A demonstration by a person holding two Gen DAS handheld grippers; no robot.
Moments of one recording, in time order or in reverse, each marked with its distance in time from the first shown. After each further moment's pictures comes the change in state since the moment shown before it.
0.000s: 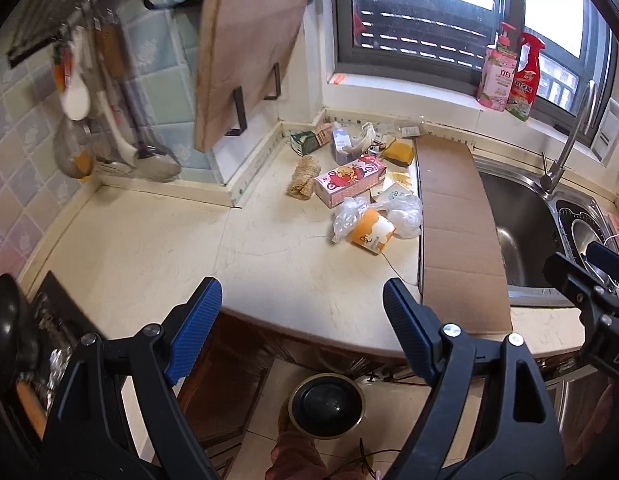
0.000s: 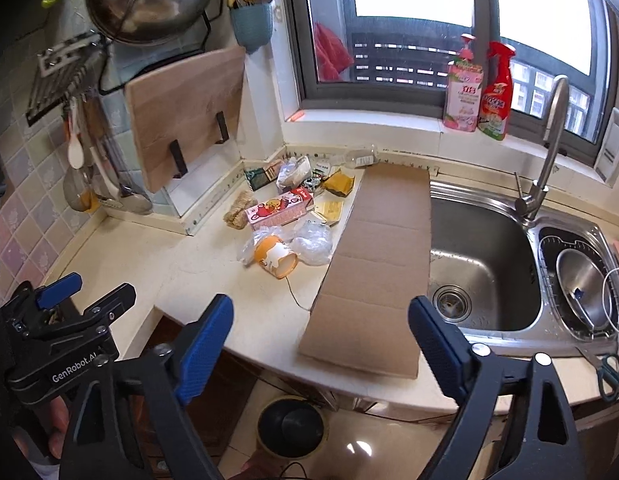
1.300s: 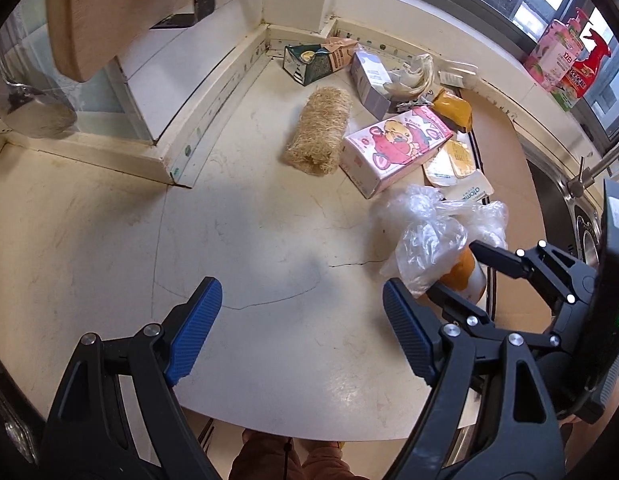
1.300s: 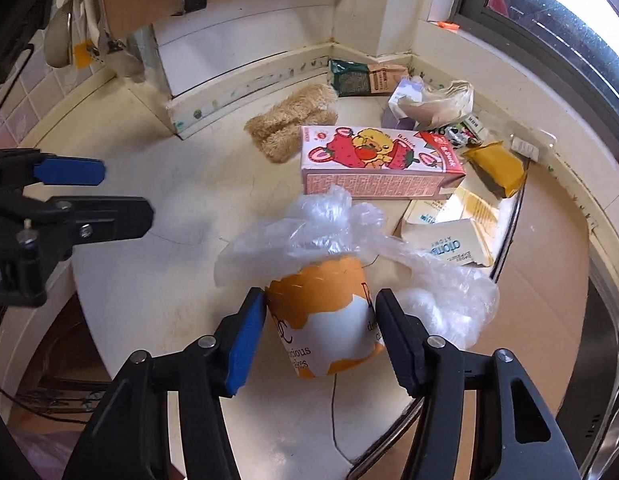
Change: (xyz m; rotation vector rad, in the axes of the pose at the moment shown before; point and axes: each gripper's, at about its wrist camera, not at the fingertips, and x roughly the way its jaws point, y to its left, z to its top) left arm 0.261 0.057 0.056 -0.069 0.303 -0.206; right arm 0.359 0.125 0.039 -0.416 0.275 0.170
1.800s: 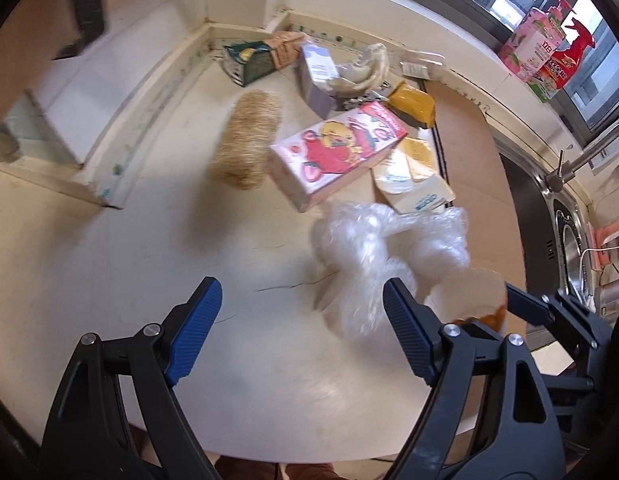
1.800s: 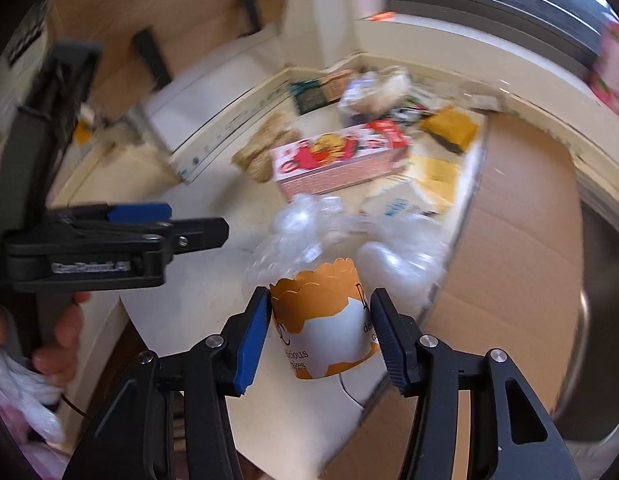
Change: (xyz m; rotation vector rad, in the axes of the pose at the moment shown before) left arm 0.018 -0.049 0.021 0.032 0.038 -0.100; right arm -0.068 -0.051 -0.031 0.302 -0.062 0.087
